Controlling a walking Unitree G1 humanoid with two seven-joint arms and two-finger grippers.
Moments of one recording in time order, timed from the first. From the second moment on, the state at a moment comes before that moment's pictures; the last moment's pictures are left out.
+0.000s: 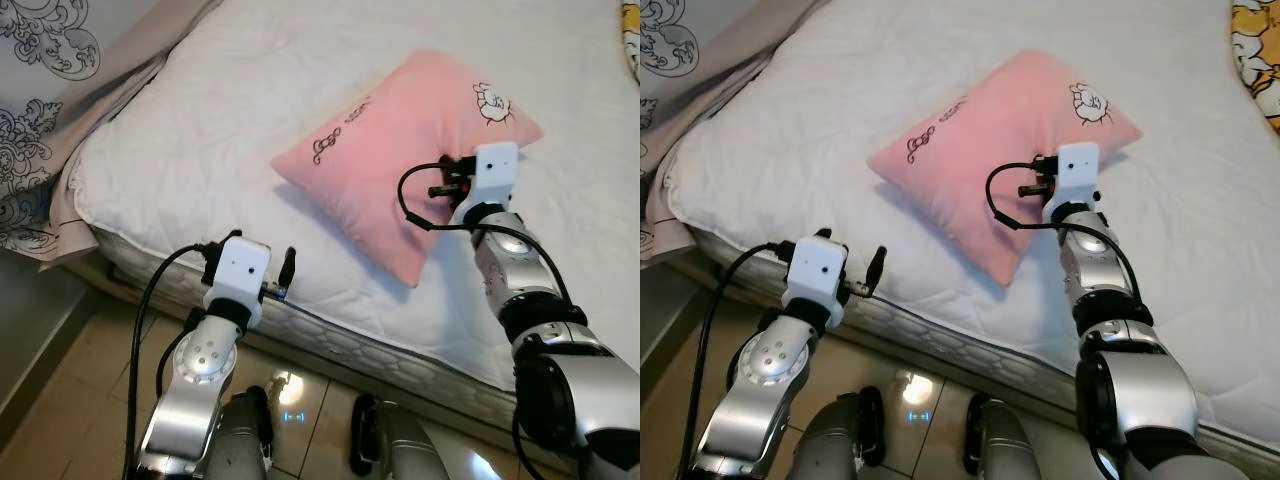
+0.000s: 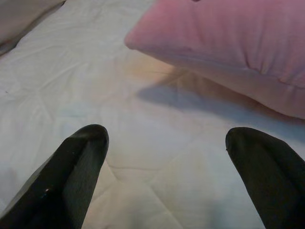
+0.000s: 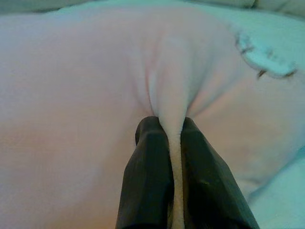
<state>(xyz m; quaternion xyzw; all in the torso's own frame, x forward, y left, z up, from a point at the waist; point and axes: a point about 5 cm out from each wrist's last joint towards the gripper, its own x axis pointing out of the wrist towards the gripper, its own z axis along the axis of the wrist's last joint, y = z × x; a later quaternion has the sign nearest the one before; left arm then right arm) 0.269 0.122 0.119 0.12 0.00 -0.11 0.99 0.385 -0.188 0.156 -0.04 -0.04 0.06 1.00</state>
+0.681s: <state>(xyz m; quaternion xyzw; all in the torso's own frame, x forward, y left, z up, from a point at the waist) 0.294 0.114 0.115 0.07 0.00 -0.10 0.99 0.365 -0.211 0.138 -0.06 -0.03 0.00 1.00</state>
